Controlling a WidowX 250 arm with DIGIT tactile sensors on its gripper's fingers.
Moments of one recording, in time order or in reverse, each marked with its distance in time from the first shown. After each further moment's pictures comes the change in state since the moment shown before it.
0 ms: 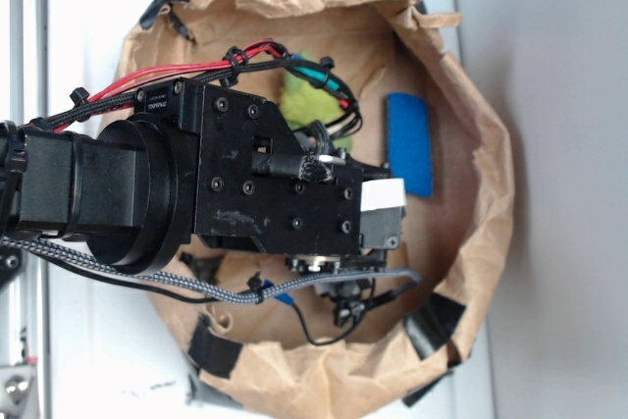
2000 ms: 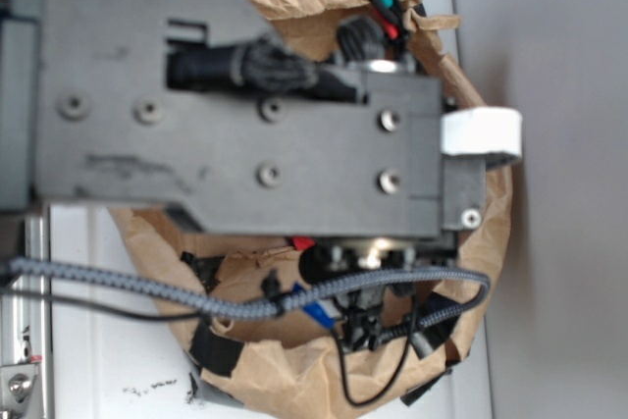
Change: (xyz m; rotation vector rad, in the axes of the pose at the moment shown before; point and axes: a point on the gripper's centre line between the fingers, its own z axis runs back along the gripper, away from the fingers) arm 0.006 0.003 0.105 0.009 0.044 -0.043
